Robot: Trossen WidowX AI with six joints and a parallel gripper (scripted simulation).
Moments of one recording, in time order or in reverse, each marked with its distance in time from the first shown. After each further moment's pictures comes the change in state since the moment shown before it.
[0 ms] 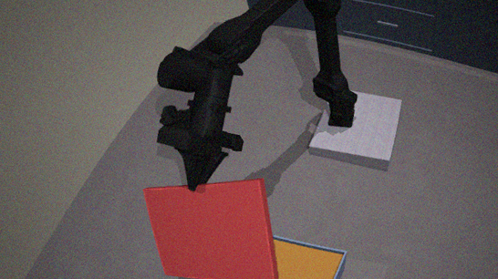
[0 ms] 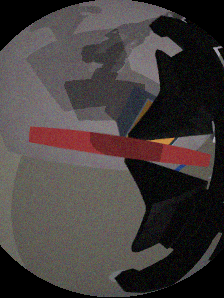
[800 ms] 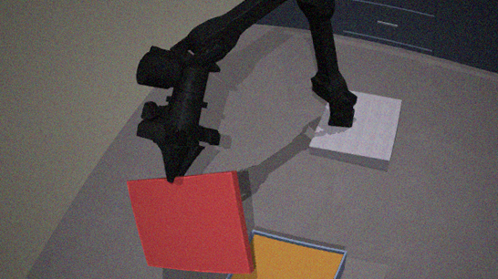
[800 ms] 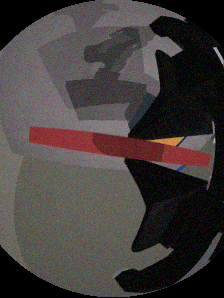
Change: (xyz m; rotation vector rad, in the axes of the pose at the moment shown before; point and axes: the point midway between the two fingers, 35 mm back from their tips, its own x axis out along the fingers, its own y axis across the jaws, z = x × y) arm -0.002 0.000 0.048 -0.003 -0.003 0.000
